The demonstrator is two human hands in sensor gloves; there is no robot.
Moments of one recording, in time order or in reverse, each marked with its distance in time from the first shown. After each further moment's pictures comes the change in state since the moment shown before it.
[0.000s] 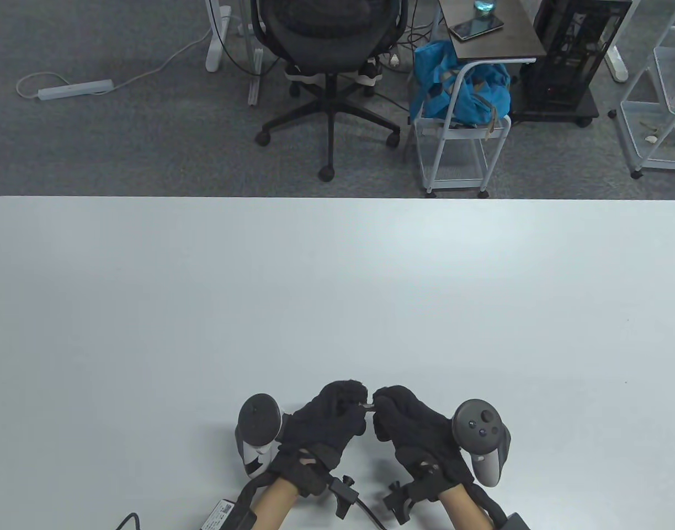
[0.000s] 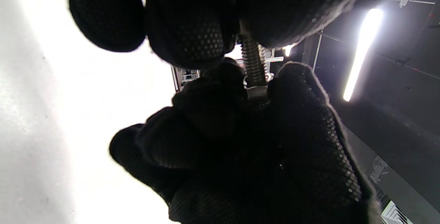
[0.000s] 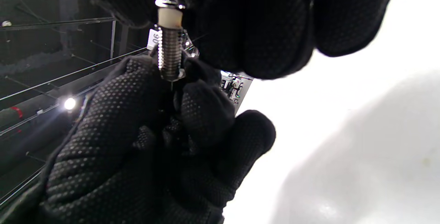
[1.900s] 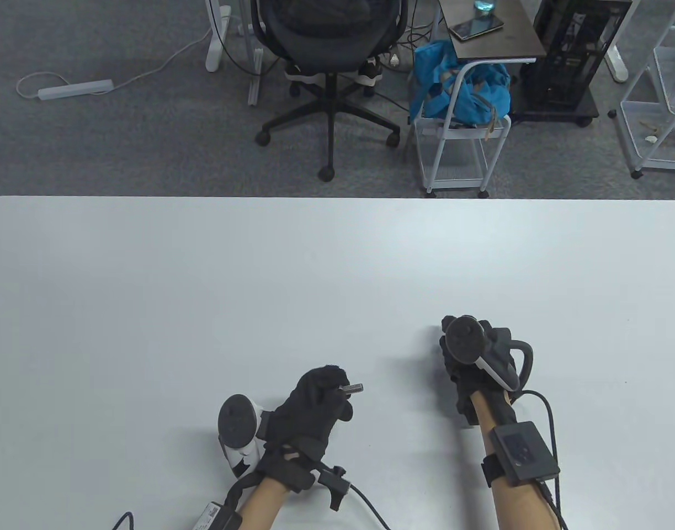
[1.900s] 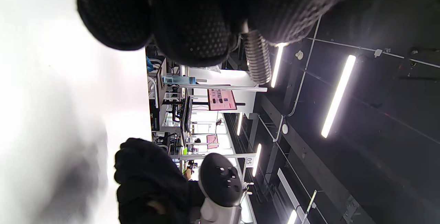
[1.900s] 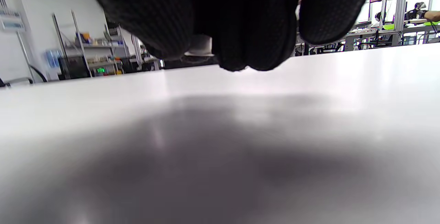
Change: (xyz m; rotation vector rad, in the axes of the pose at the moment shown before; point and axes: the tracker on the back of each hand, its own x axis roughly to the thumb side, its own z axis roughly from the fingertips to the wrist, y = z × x) left_hand 0.018 0.021 0.006 0.119 -0.040 0.139; right_hand -0.040 -0.081 -0.117 -0.091 0.168 1.112
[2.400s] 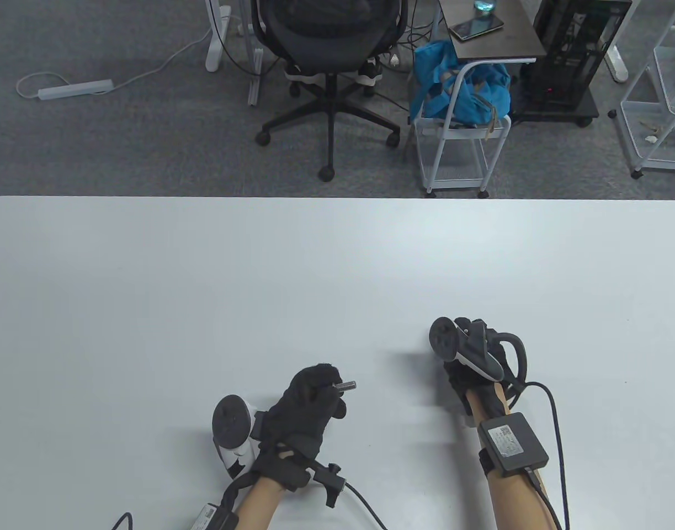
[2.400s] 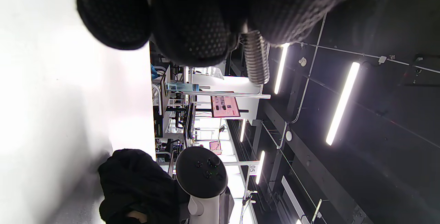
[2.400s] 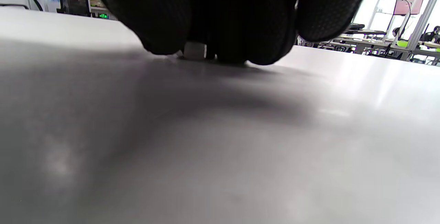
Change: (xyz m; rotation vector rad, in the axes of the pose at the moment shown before) left_hand -0.001 0.006 0.001 0.027 0.012 -0.003; right_hand 0.014 0.013 -0.006 0.092 -0.043 0.236
